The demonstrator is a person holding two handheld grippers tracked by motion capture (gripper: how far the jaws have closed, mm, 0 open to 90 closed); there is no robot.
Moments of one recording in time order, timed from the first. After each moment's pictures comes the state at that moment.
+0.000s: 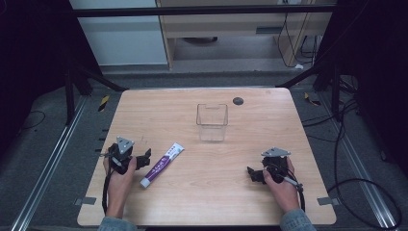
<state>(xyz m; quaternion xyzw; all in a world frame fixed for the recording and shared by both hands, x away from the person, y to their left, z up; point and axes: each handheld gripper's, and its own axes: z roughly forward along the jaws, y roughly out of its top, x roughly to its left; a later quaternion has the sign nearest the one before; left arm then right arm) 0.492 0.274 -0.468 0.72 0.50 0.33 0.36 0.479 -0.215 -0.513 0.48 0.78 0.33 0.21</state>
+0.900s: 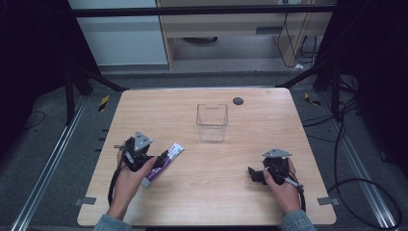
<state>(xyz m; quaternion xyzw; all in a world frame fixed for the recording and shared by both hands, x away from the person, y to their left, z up) 0.477 0.213 -0.428 0.79 0.40 0.31 0.36 0.476 -0.216 -0.513 0.50 0.77 0.33 0.21</state>
